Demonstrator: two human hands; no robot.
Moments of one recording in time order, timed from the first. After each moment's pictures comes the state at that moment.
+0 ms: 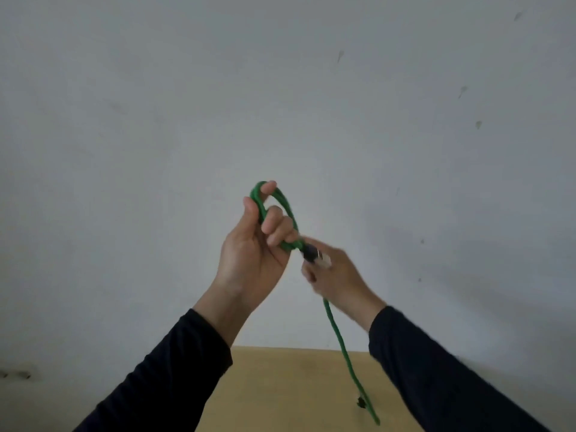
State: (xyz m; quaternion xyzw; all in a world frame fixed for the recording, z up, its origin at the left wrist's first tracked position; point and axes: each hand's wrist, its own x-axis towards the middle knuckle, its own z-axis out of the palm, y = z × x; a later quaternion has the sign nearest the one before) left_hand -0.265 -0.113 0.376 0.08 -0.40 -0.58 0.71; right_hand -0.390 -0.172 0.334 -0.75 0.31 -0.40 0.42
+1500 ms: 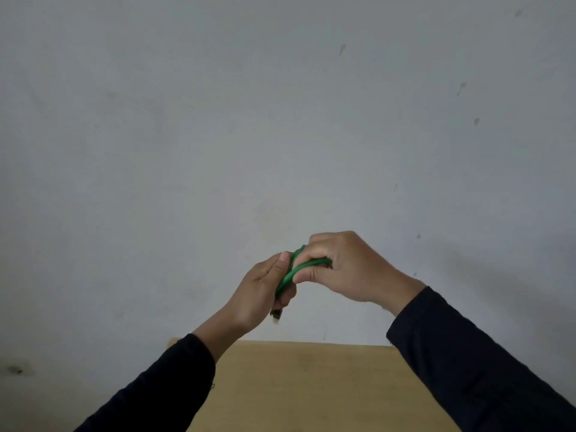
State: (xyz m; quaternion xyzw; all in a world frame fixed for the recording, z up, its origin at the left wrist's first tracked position) left_hand -0.251 -0.111 0.310 0.46 -0.64 -0.36 0.50; right_hand -0.412 -0.154 0.373 -0.91 0.26 -0.27 0.19
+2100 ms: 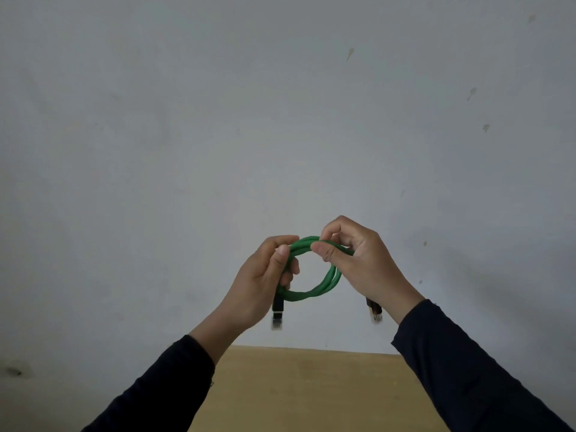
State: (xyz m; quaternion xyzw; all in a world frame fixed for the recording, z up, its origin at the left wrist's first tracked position) left_hand -0.244 -0.116 0.321 0.45 -0.62 -0.29 0.57; right_hand -0.413 -0.170 0.362 -0.79 0.31 -0.43 0.30
